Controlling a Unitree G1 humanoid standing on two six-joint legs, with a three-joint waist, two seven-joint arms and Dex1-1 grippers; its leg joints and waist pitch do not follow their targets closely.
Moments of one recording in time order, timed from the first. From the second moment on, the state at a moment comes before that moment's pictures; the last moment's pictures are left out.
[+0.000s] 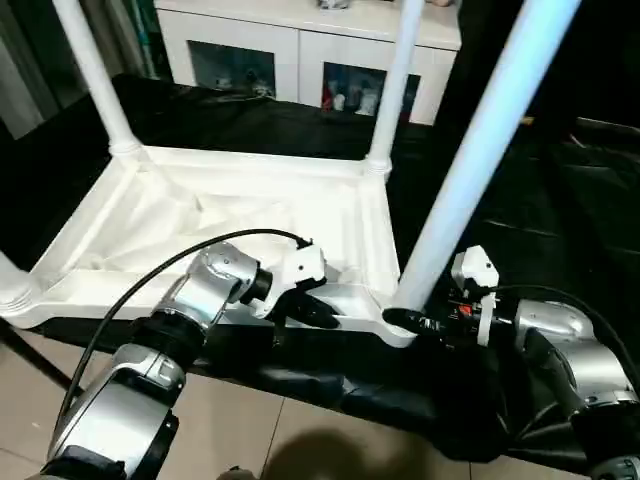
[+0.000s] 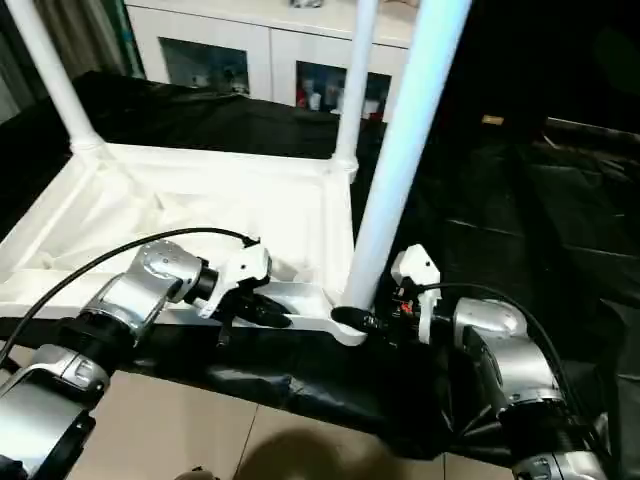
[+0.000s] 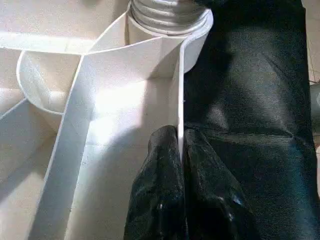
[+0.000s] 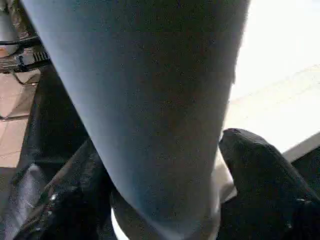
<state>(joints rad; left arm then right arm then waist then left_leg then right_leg) -0.73 0.28 -0.35 0.75 0.08 0.09 -1.34 -0.32 -0.45 0.09 0.36 0.28 0.17 1.10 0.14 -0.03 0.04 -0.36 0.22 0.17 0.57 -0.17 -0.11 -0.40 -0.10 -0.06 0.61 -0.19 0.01</state>
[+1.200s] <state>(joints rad) -0.89 0.01 -0.28 1.06 0.13 0.16 -0.73 -0.49 -0.08 -0.10 0.65 0.18 0.04 0.15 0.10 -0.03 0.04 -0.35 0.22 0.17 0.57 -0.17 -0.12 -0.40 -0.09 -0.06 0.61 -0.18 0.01</state>
